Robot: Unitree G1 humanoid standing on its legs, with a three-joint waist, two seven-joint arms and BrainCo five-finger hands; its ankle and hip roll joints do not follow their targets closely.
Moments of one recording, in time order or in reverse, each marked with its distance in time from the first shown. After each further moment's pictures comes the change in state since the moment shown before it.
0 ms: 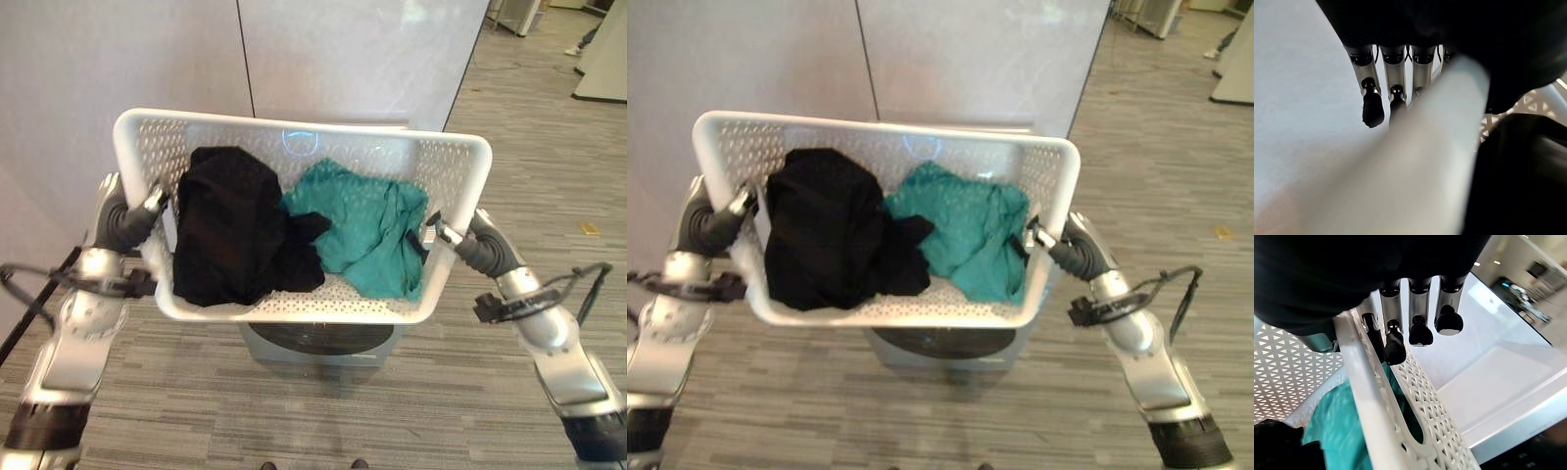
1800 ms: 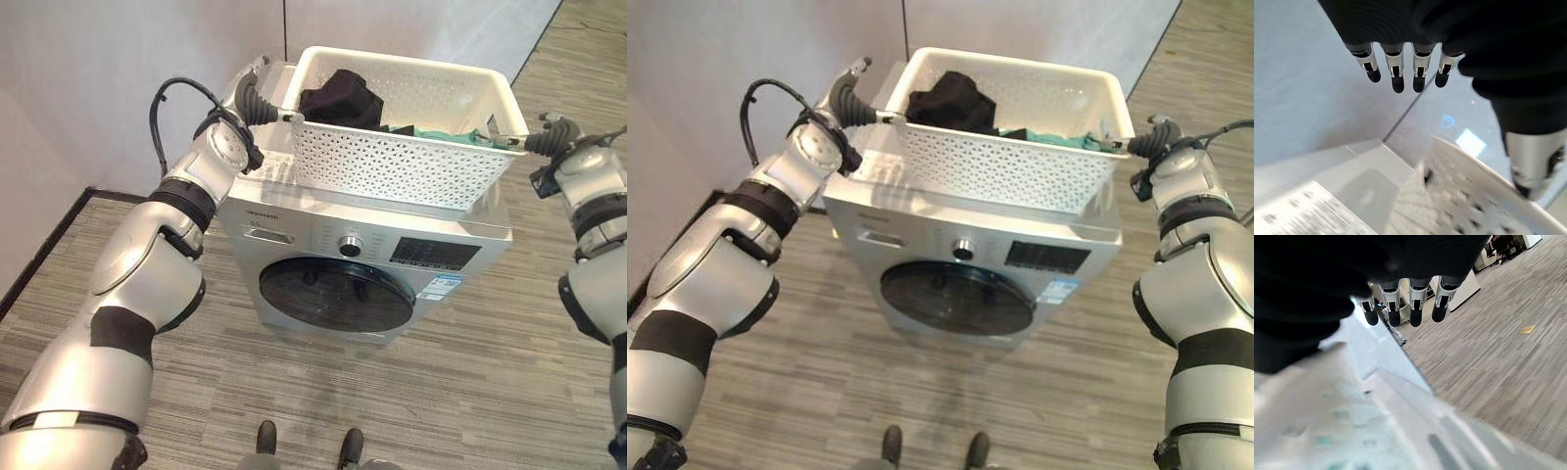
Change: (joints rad) left arm -1.103 -0.295 -0.794 1.185 -0.300 0.059 0.013; right arm -1.186 -0.075 0.635 1.453 0.389 0.131 -0.012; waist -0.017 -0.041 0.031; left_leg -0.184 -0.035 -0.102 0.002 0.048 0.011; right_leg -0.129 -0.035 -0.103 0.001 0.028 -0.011
